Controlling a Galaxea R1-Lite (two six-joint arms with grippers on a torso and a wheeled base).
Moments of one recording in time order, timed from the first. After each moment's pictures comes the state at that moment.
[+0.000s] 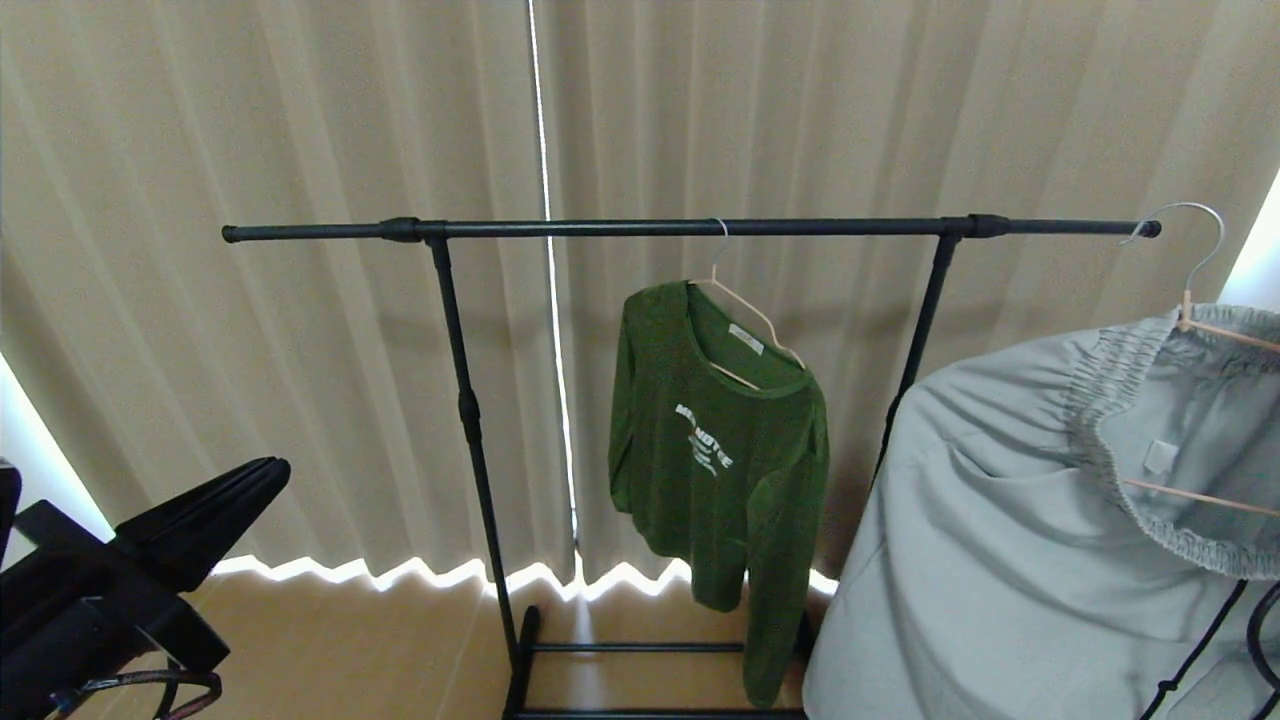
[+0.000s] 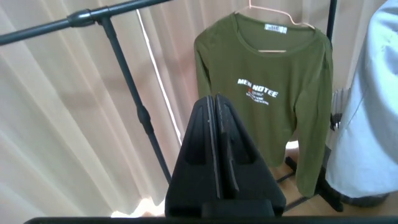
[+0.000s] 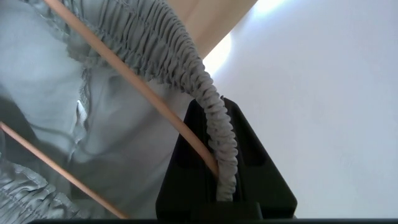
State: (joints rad) left arm -0.24 1.14 -0.09 -1.11 -0.15 0.19; right arm -0.24 1.25 -0.77 -0.19 -0.30 -0.46
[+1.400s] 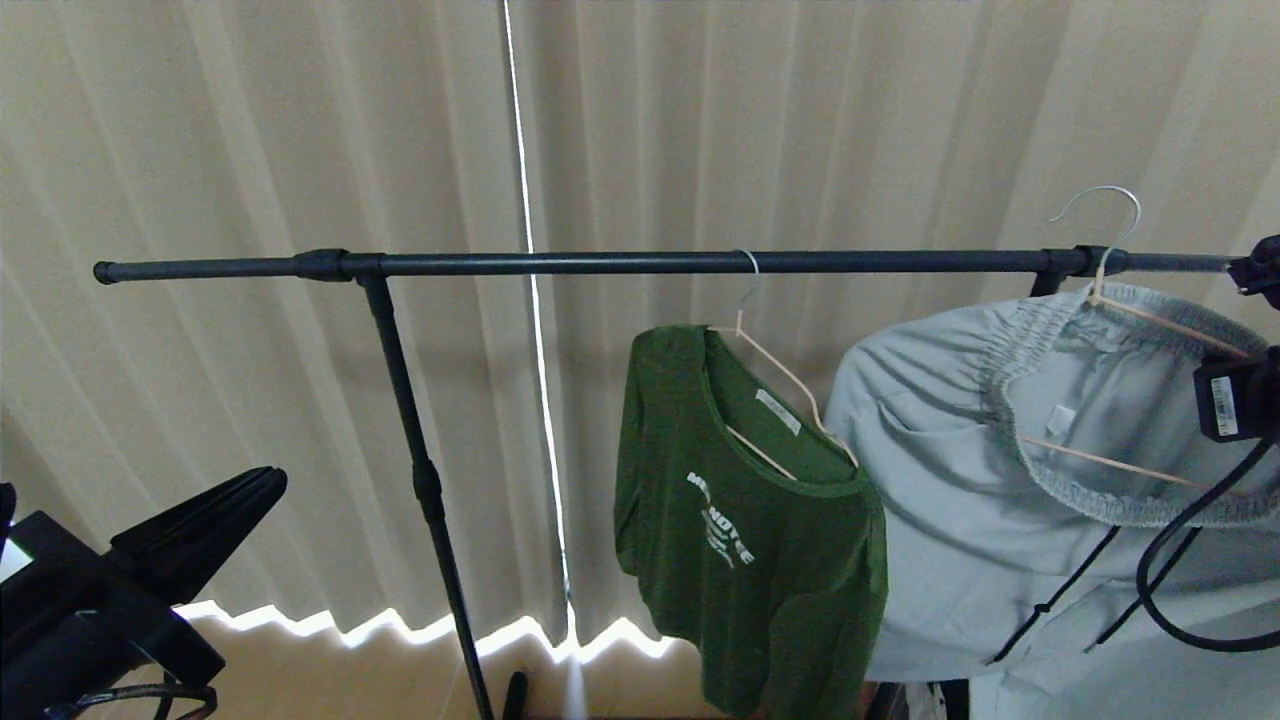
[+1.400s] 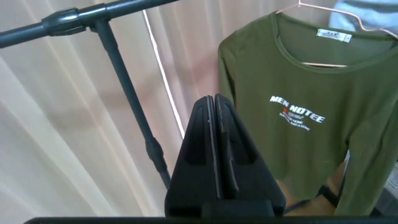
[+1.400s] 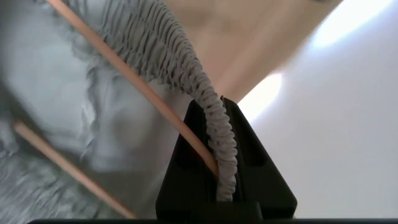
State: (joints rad) left arm -0.24 1.13 -0.07 -1.11 -0.15 0.19; right arm -0.10 1.42 -0.80 -0.31 -0.31 -0.28
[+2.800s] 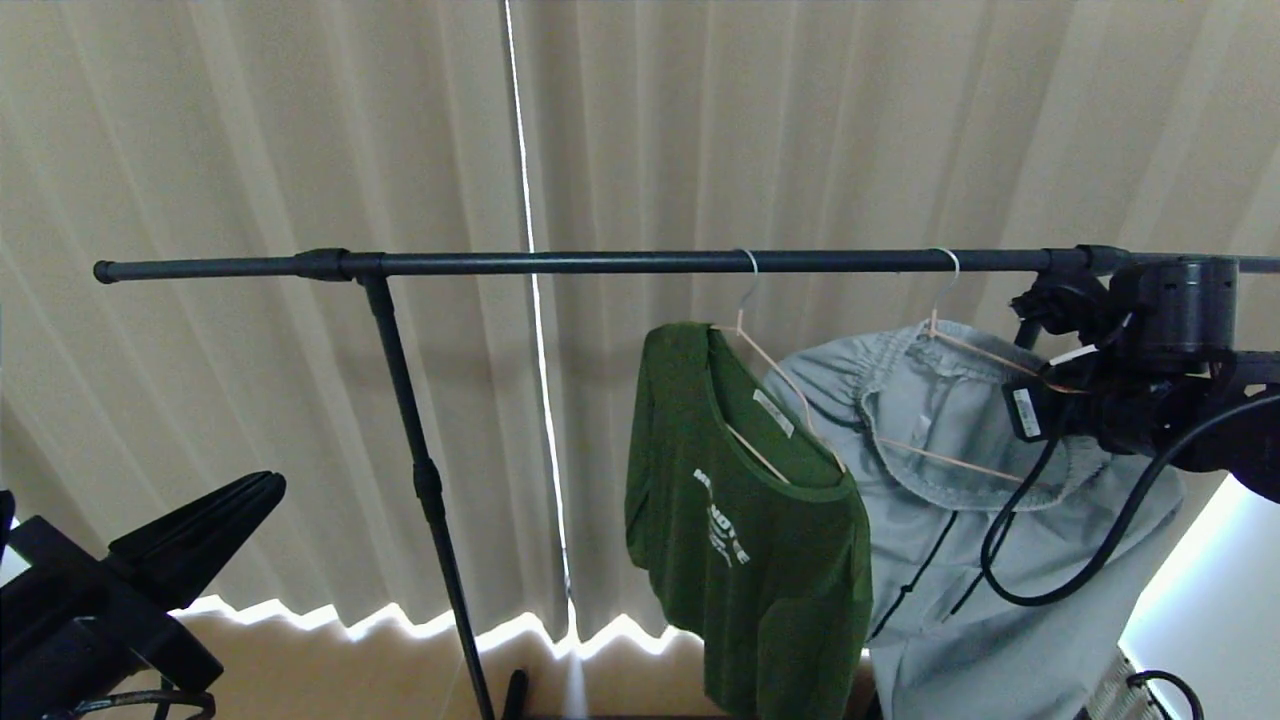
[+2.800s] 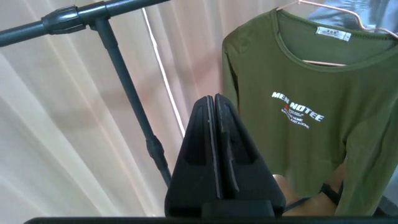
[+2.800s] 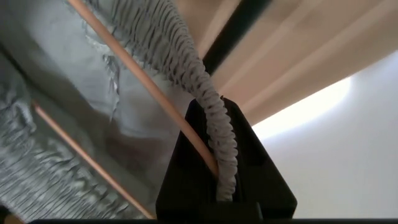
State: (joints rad) left arm -0.24 1.12 -0.06 -1.11 -0.15 0.20; right arm 0.09 1.73 -0.94 -0.31 -0.39 -0.18
